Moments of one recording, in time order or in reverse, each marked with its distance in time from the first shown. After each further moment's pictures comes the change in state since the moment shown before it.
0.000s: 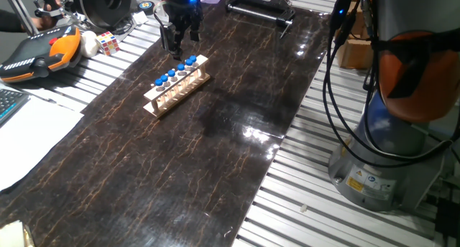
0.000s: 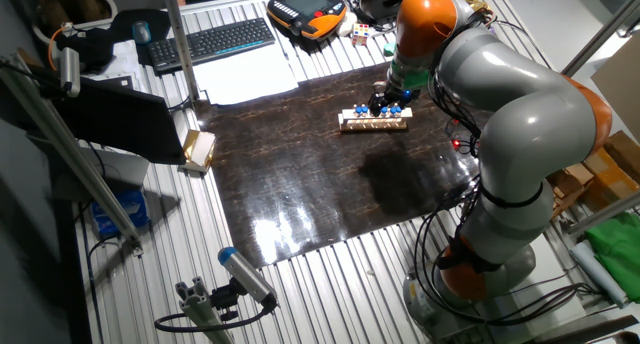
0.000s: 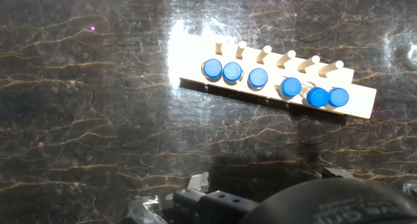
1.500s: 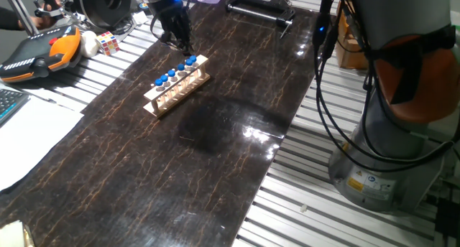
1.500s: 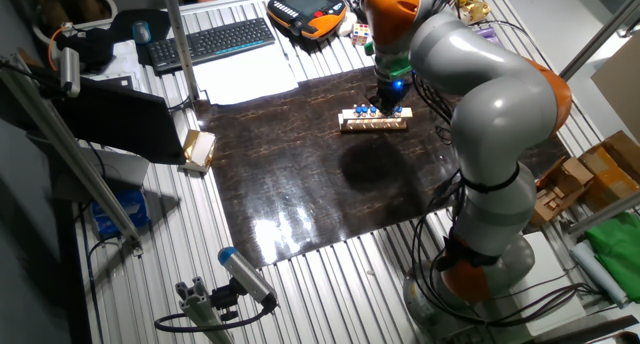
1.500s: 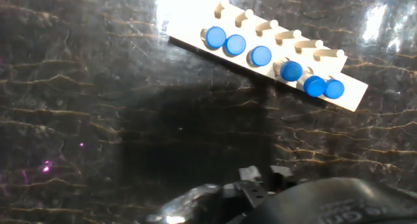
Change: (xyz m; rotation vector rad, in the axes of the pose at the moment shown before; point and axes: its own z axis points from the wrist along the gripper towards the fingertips) arm 0.000 0.000 0.000 0.120 0.209 -0.187
